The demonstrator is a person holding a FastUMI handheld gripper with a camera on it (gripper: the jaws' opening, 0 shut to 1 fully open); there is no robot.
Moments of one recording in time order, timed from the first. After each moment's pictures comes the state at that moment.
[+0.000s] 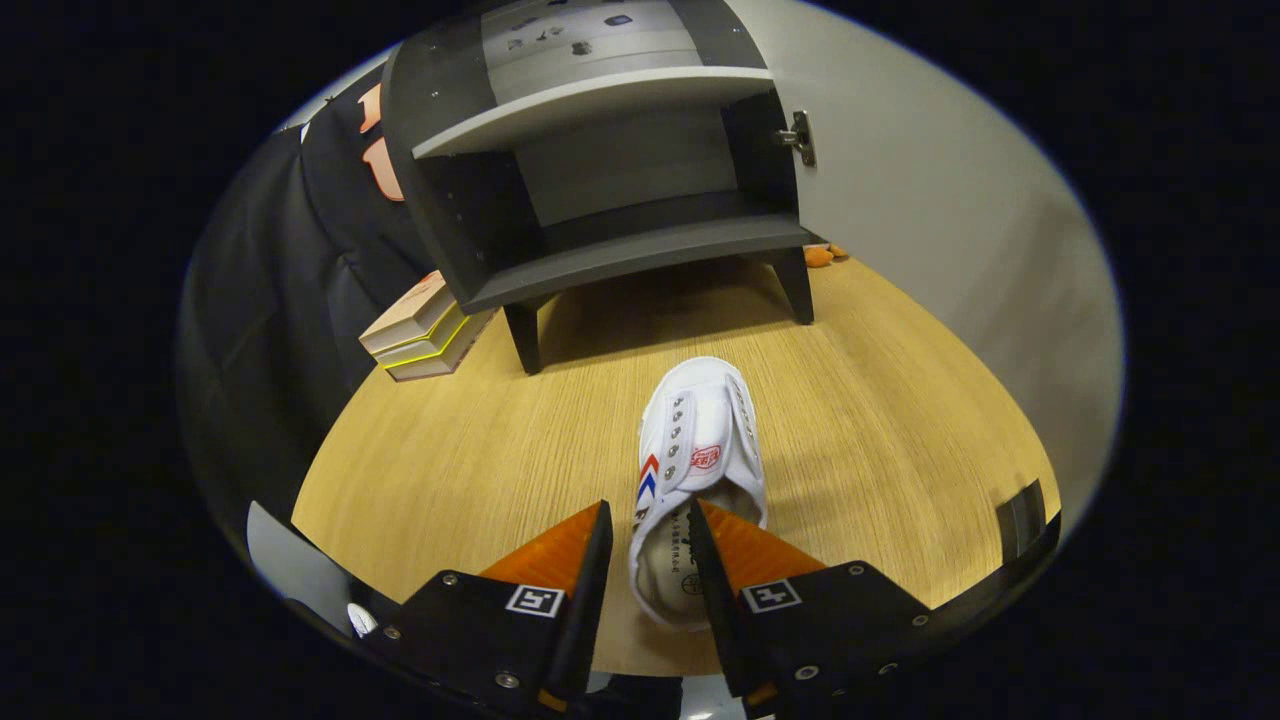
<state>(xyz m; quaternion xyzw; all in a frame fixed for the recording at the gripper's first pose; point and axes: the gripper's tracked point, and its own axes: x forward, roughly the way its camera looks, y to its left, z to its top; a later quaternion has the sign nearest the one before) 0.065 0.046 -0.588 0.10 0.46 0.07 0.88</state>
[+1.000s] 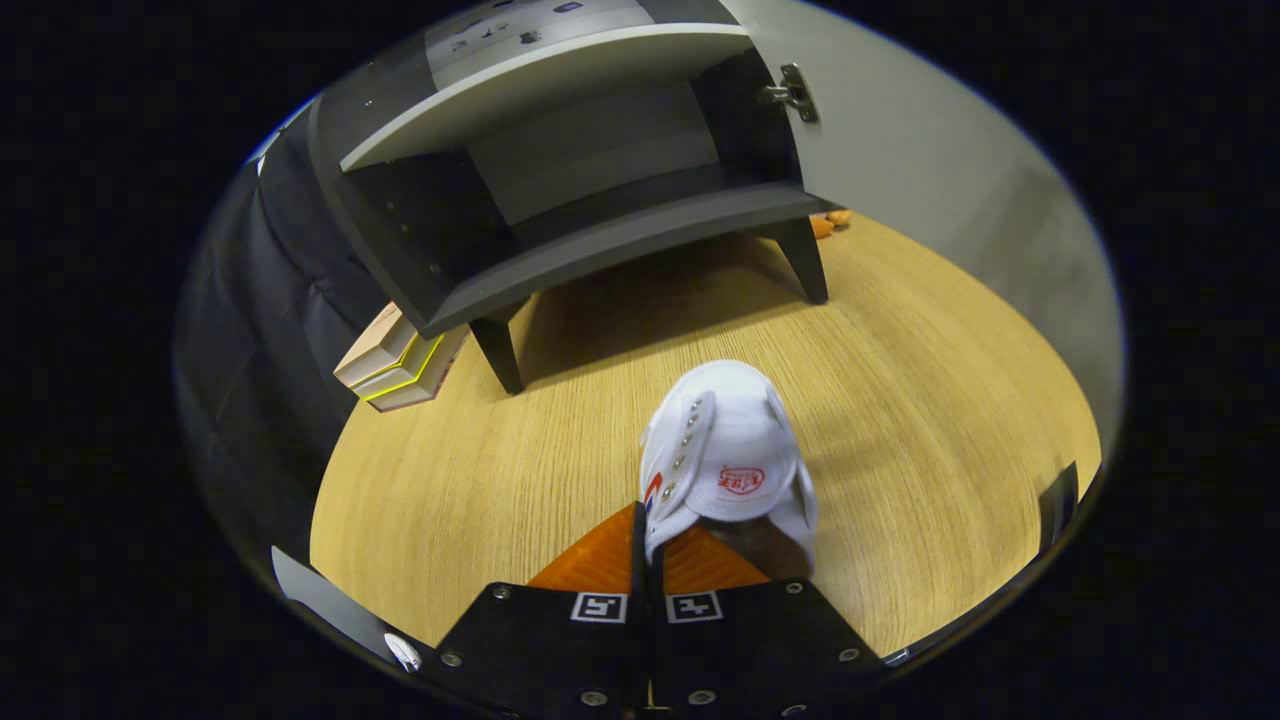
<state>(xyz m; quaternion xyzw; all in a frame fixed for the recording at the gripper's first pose) 0.113 0.063 -0.589 0.14 0.47 0.05 0.87</state>
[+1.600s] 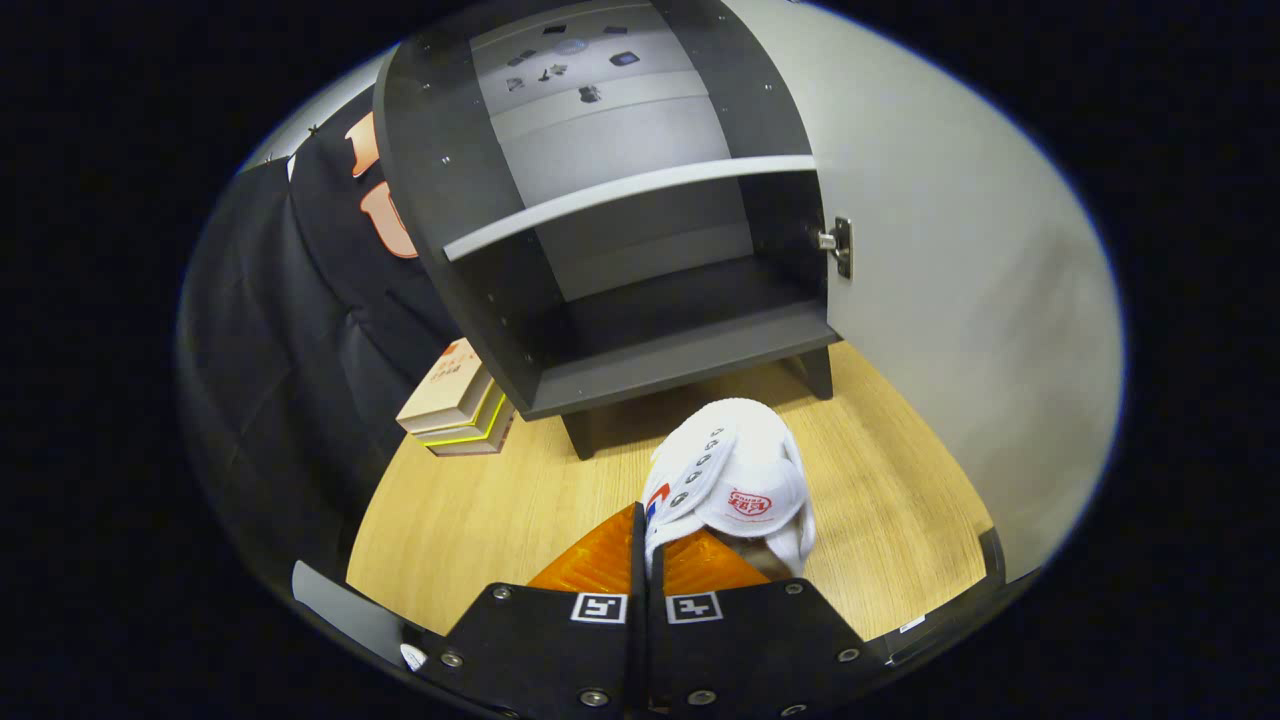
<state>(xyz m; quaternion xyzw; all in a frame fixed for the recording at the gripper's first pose) 0.116 0.081 -0.450 0.13 0.40 0.05 0.91</state>
